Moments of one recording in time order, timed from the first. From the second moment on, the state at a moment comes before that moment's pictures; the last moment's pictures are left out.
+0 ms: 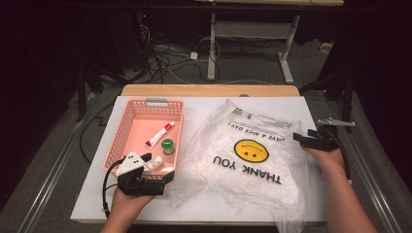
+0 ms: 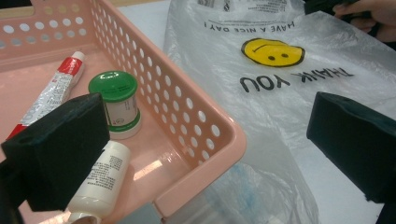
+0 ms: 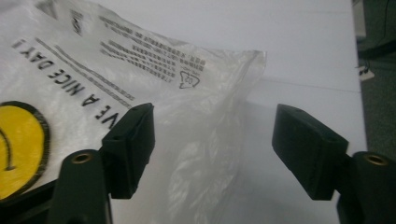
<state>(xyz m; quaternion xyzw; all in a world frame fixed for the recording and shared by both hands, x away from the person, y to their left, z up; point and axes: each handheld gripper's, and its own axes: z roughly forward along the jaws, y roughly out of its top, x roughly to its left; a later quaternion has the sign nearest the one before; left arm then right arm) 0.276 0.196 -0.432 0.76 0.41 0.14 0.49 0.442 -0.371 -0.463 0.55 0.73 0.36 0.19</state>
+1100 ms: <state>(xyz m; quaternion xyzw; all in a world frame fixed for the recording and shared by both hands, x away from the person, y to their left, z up) 0.276 0.192 -0.437 0.76 0.40 0.14 0.49 0.450 -0.389 -0.465 0.53 0.74 0.37 0.21</state>
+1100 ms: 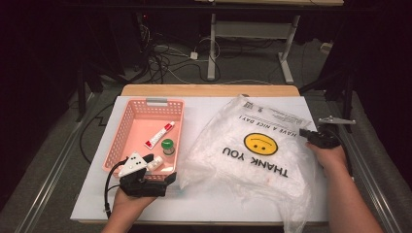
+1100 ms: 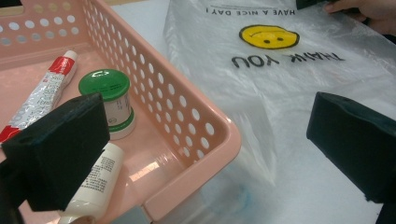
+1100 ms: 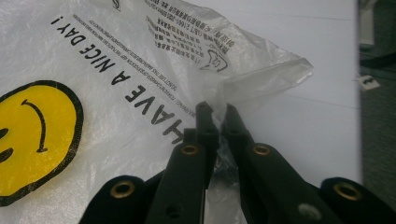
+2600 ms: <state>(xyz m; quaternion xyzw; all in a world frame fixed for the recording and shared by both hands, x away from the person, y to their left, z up) 0.282 0.192 -0.434 0.76 0.40 0.15 0.48 0.344 -0.407 -0.468 0.52 0.73 0.37 0.25</state>
